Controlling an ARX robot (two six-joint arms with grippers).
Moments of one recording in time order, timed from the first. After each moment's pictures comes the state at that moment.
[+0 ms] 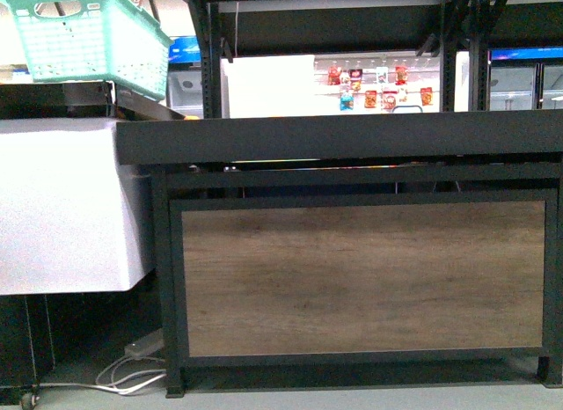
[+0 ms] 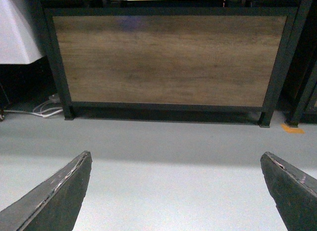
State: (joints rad) left arm 0.00 0.00 0.01 0.00 0.00 0.00; right arm 0.00 0.00 0.02 0.00 0.00 0.00
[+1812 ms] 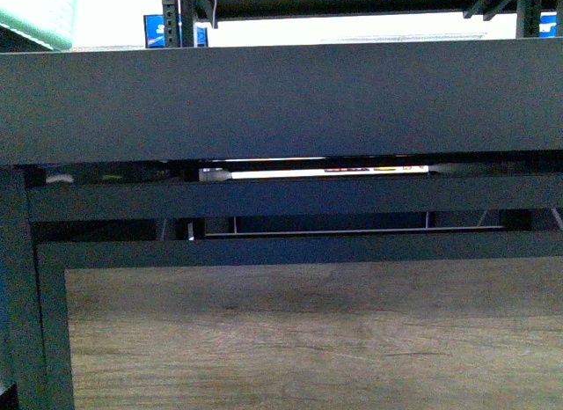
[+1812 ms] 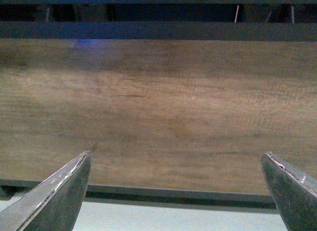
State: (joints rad) left arm 0.00 0.00 0.01 0.00 0.00 0.00; right arm 0.00 0.00 0.02 0.00 0.00 0.00
